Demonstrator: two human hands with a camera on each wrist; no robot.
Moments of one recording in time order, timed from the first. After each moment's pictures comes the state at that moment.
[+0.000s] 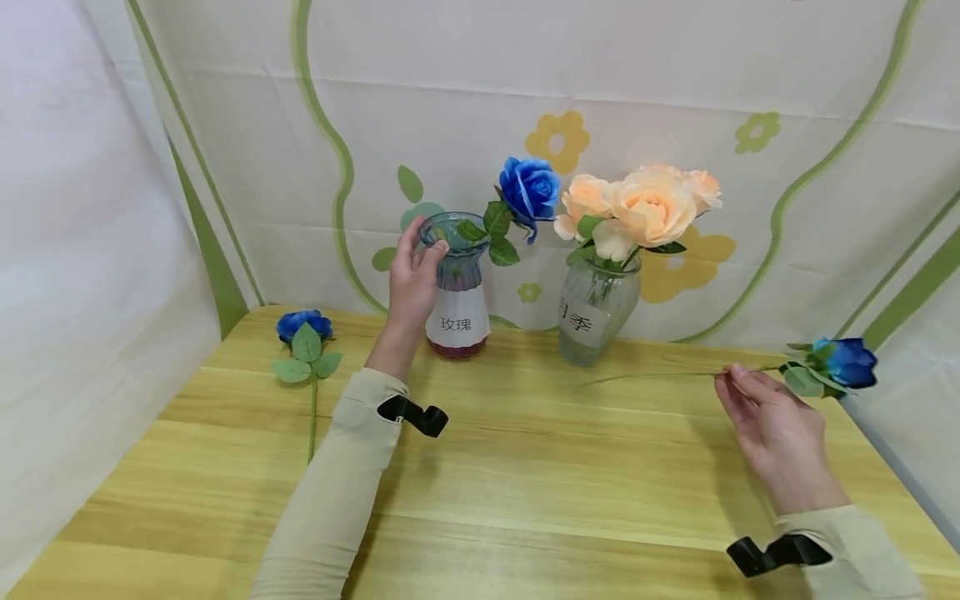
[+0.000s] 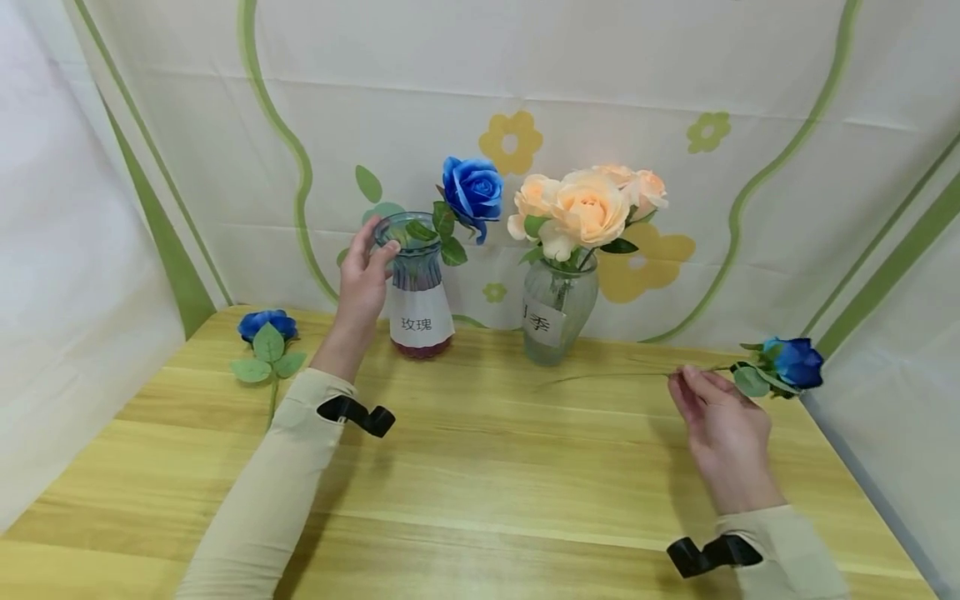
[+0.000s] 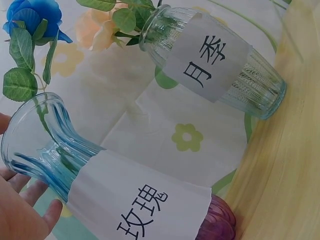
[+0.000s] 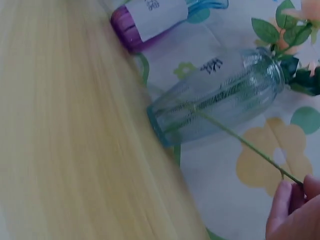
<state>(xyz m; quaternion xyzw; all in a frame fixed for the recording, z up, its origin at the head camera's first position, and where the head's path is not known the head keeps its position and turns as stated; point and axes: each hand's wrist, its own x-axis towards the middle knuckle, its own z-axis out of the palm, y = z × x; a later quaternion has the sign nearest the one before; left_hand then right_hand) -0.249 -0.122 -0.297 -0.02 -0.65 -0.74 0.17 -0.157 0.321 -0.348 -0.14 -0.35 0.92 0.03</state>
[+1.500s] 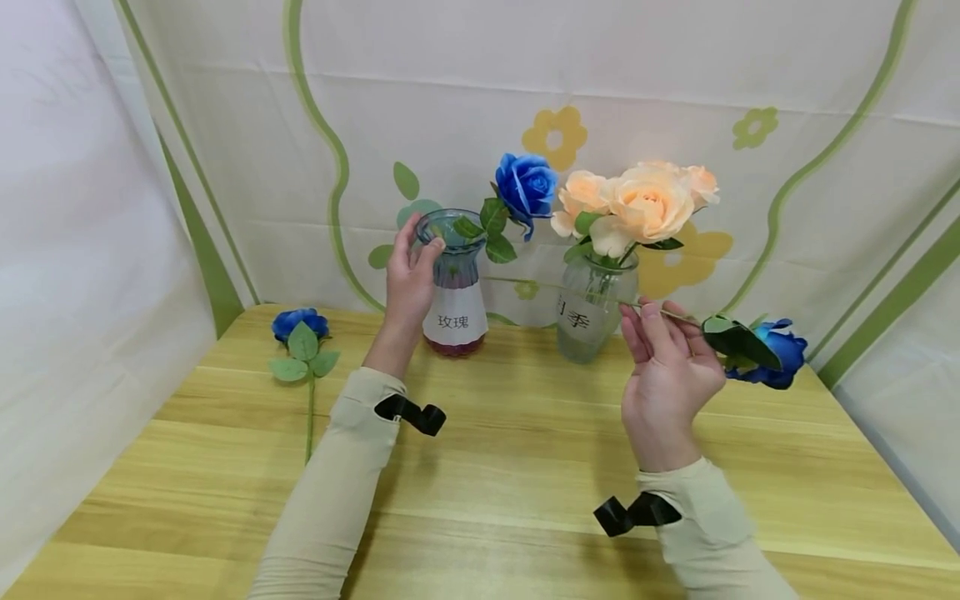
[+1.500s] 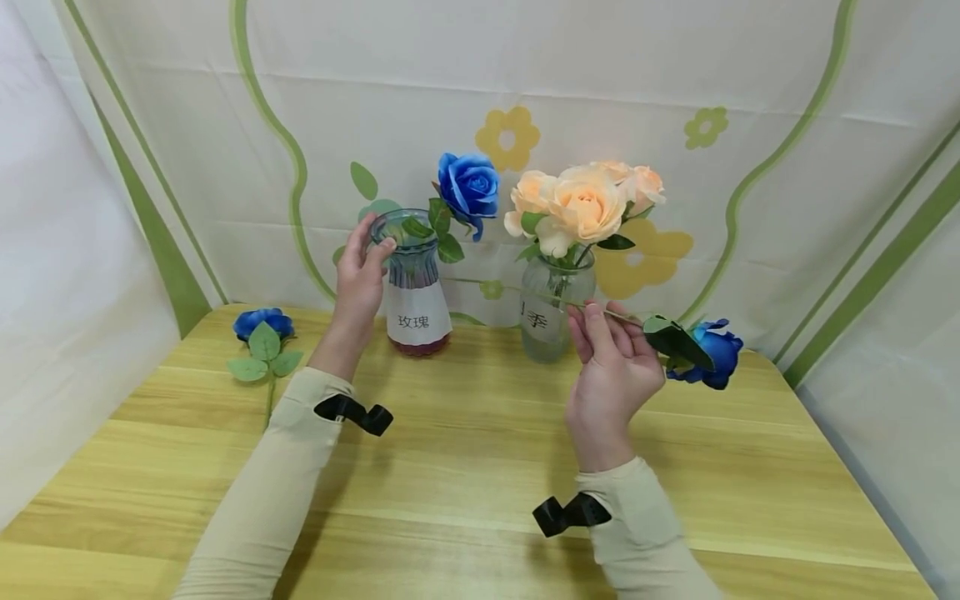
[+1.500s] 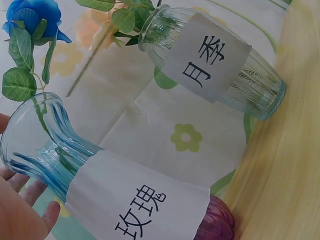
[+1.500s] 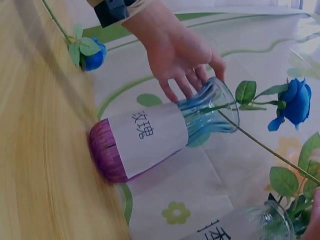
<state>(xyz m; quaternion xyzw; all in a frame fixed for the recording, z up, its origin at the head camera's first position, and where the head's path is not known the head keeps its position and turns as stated) -0.250 -0.121 -0.298 -0.03 -0.64 -0.74 0.17 -0.169 0.148 -0.308 0.01 -0.31 0.89 0.35</state>
